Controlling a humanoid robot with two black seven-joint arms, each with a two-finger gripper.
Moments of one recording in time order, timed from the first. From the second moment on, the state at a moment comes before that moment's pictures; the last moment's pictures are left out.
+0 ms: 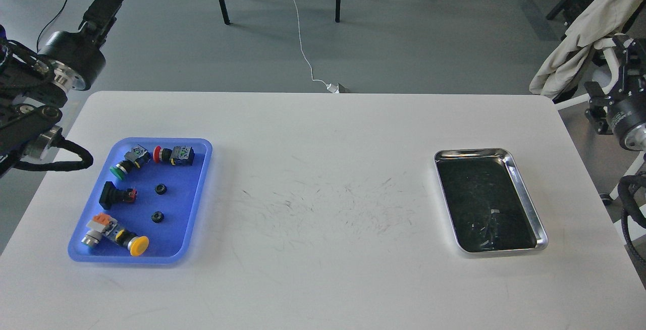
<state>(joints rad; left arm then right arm) -0.94 0.71 -0.33 -0.89 0.53 0.11 -0.49 0.69 -0.98 0.37 1.32 0.02 -0.26 0.49</state>
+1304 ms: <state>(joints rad) -0.85 0.67 -0.54 -0.82 -0.08 -0.43 -0.13 0.69 -0.76 0.50 1.15 0.35 0.04 0.44</state>
